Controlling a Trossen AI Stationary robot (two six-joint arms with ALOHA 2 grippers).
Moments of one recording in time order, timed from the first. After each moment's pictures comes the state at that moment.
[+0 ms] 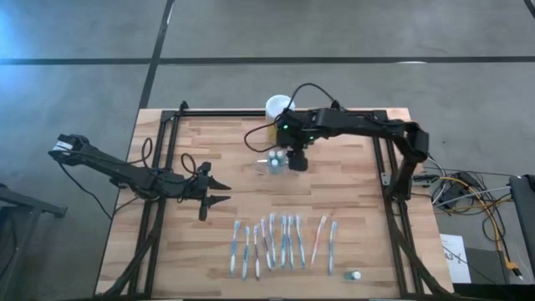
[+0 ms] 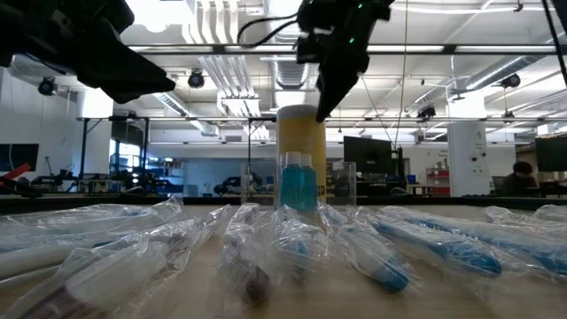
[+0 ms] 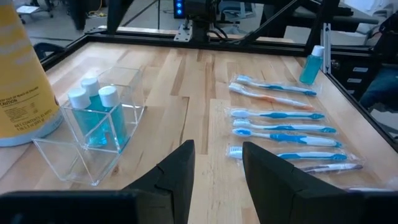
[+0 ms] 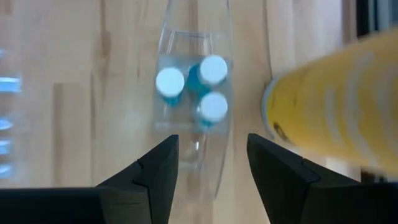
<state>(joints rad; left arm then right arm) -0.30 0.78 0.29 0.24 -0.32 -0.18 -0.28 1.78 1.60 -0.96 -0.02 -0.24</state>
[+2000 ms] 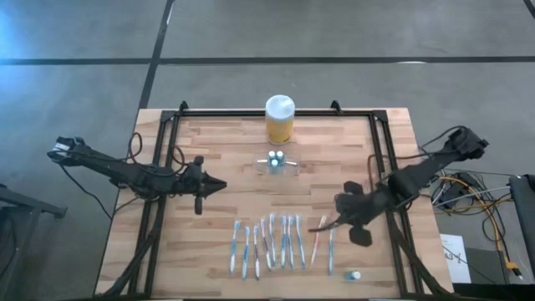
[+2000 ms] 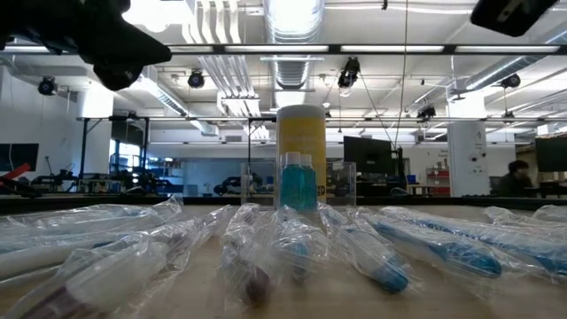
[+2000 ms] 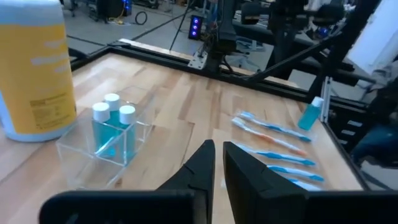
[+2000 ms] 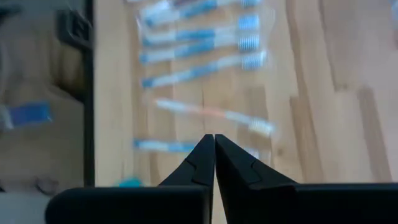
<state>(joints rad) -0.30 0.65 0.34 0.14 -0.38 -0.33 0.55 1.21 1.09 -0.94 0.08 0.69</state>
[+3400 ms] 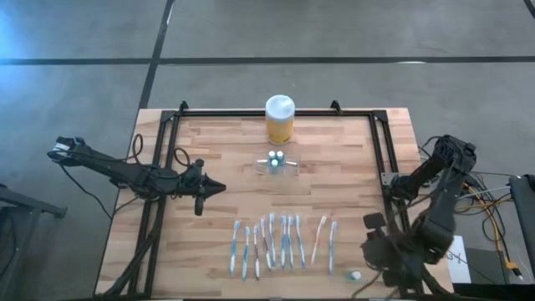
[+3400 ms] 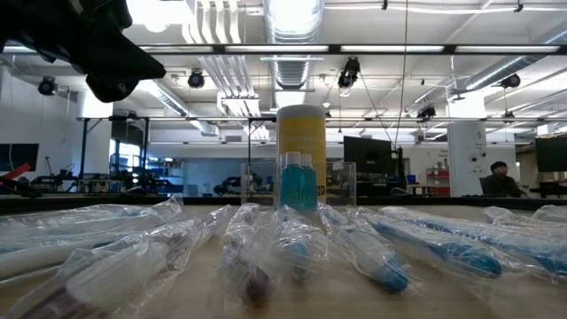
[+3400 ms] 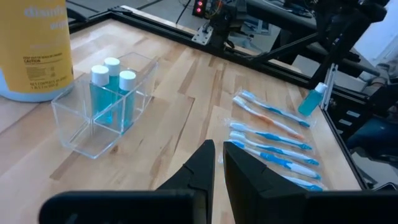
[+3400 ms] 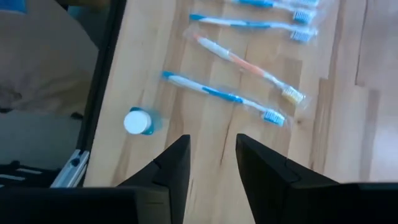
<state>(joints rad) -0.30 0.65 0.34 0.04 -0.36 -0.45 1.06 1.43 1.31 -1.18 0.34 0.82</state>
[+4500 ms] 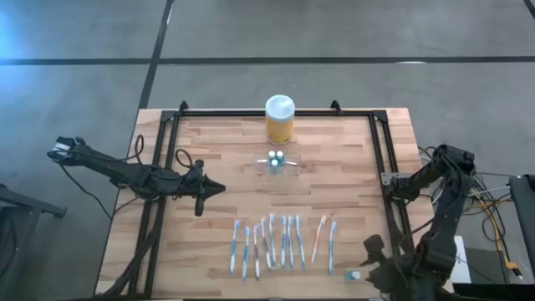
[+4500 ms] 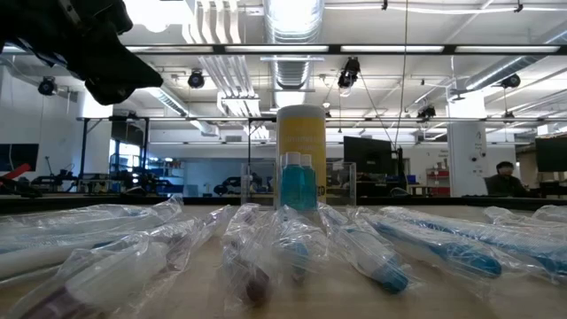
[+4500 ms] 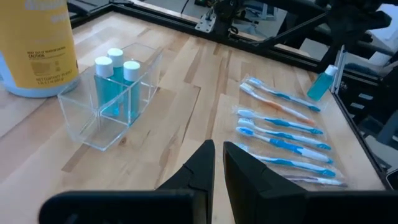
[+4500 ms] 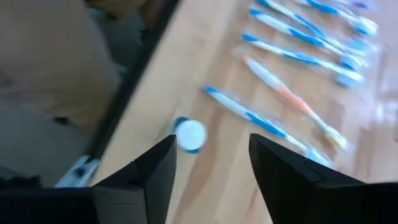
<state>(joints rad) -0.30 0.66 0.34 0.00 -0.36 -0.41 1.22 1.54 1.19 -0.91 0.49 0.76</state>
